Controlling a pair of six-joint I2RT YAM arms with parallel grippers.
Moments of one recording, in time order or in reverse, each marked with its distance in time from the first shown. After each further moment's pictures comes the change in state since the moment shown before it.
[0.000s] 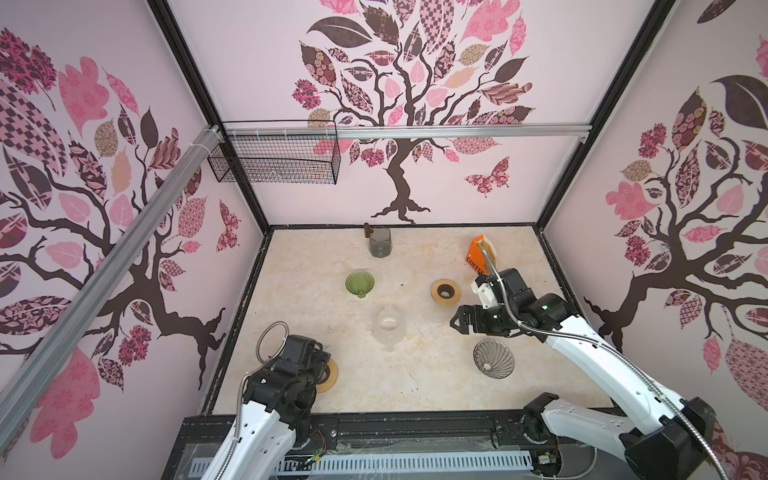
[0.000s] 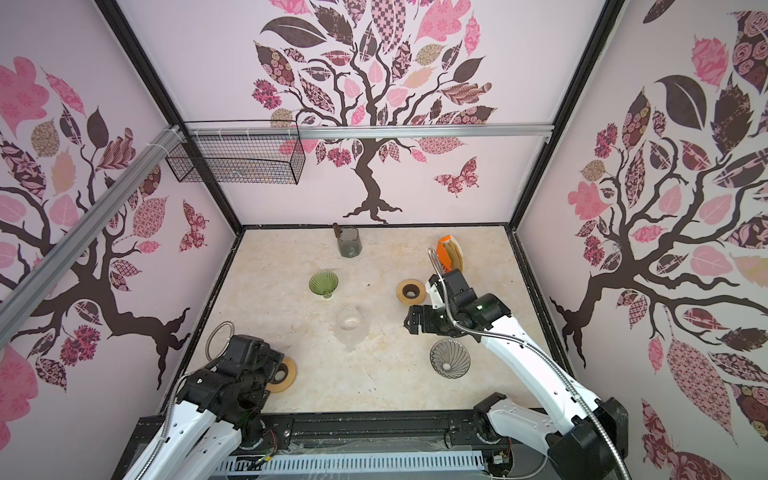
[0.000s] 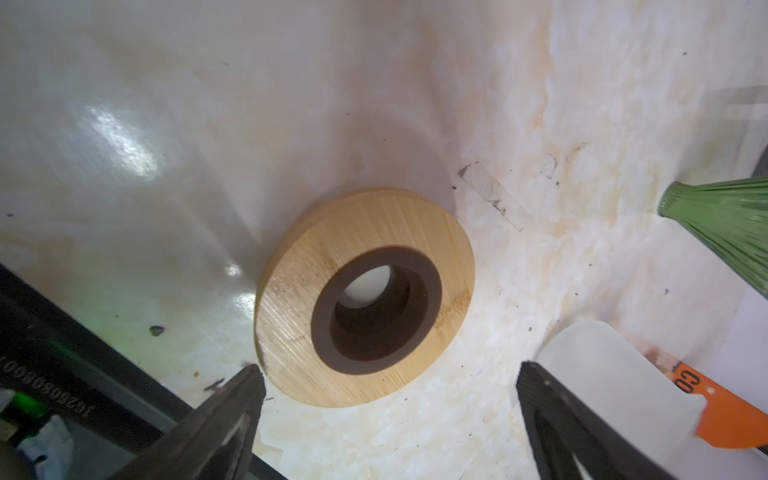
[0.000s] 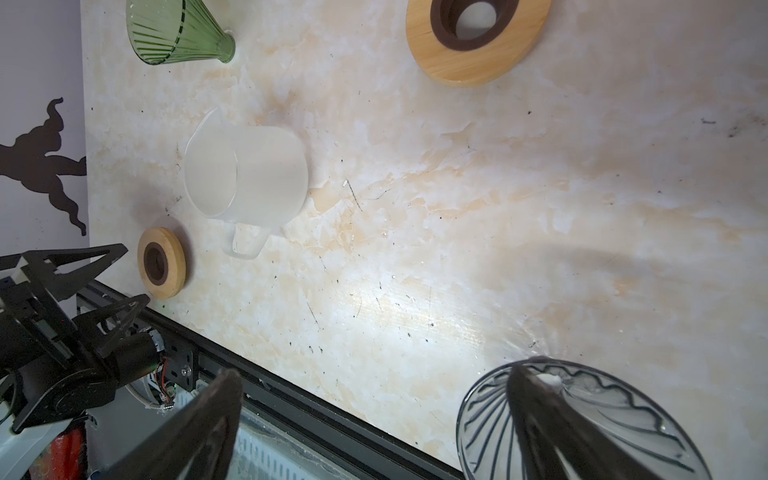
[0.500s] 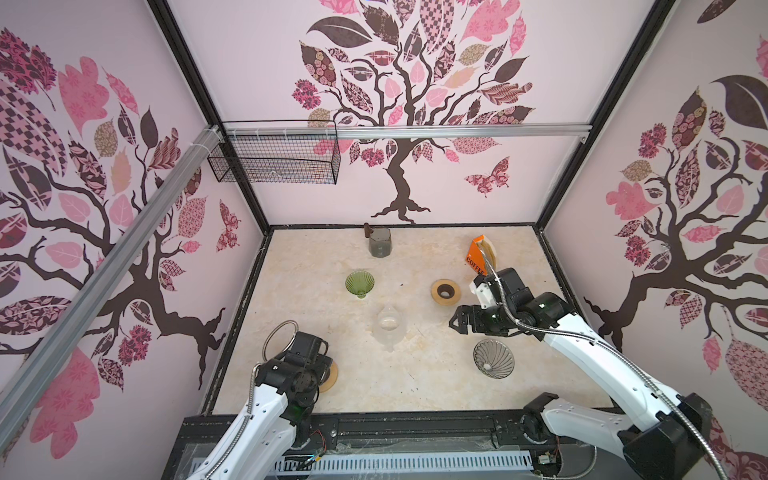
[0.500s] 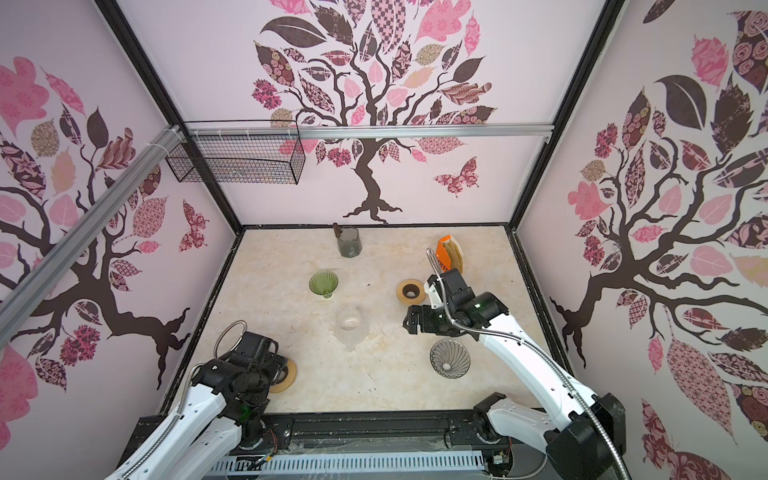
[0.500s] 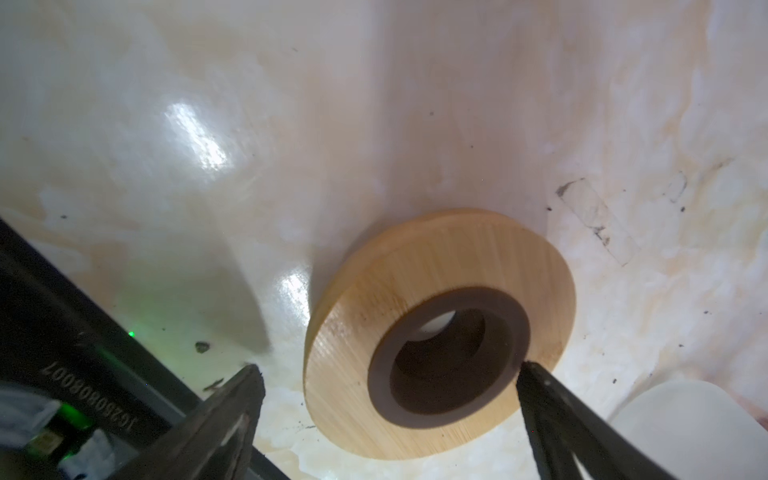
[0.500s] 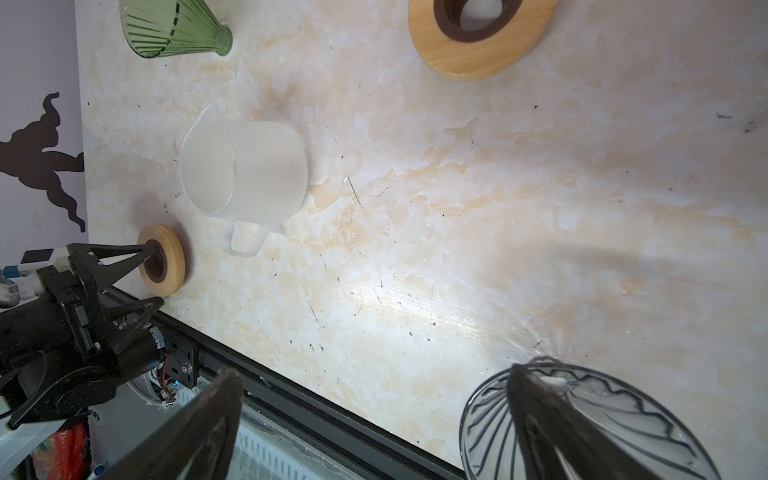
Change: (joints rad) left arm 0.000 0.121 -0.048 0.047 0.000 -0.010; right arm 0.002 0.015 0.002 0.002 -0.007 0.000
